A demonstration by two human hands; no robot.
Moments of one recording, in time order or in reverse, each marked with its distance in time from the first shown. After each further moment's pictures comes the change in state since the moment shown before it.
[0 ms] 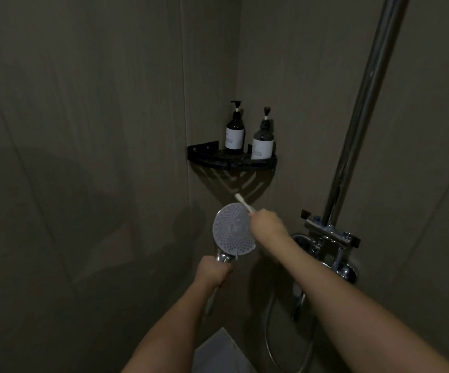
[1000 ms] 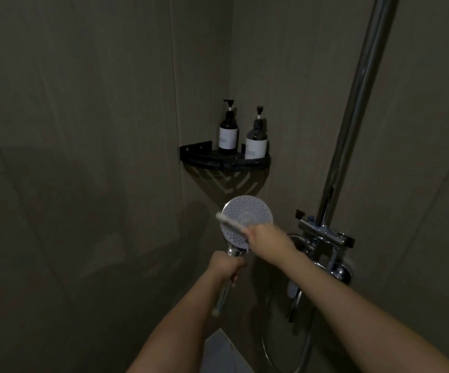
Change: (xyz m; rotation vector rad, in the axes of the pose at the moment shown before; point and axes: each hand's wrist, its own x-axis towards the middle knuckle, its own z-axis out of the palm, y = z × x) left_hand -0.004 0.033 0.026 -0.098 -0.149 0.014; right_hand -0.017 0.031 0.000 0.014 0.032 -0.214
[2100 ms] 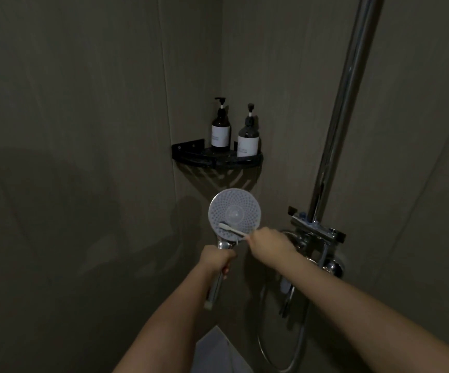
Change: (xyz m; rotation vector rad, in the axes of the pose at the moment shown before) left_hand 0.003 0.005 0.001 -0.095 0.021 0.008; right_hand -0.008 0.019 -0.001 -0.137 -0.020 0.100
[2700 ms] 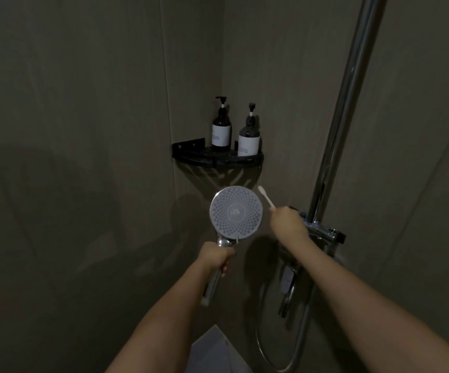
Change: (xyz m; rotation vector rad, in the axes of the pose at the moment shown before) left_hand 0.002 0.004 -0.006 0.029 -0.019 0.020; right_hand 0.016 0.017 -0.027 0.017 0.166 0.080
